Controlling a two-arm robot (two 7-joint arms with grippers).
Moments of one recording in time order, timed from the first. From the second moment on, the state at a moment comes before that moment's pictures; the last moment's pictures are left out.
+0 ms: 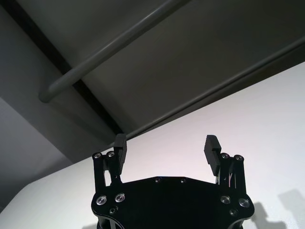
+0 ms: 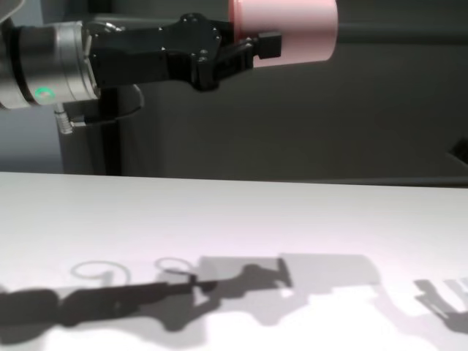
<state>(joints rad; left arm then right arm) -0.72 0.45 0.65 -1.12 -0.62 -0.27 -1.10 -0.09 0.02 -0.03 -1.69 0.60 0.04 0.07</state>
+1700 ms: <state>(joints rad) -0.72 0.45 0.65 -1.12 -0.62 -0.27 -1.10 -0.01 -0.07 0.07 -1.66 1.31 0.36 0.22</state>
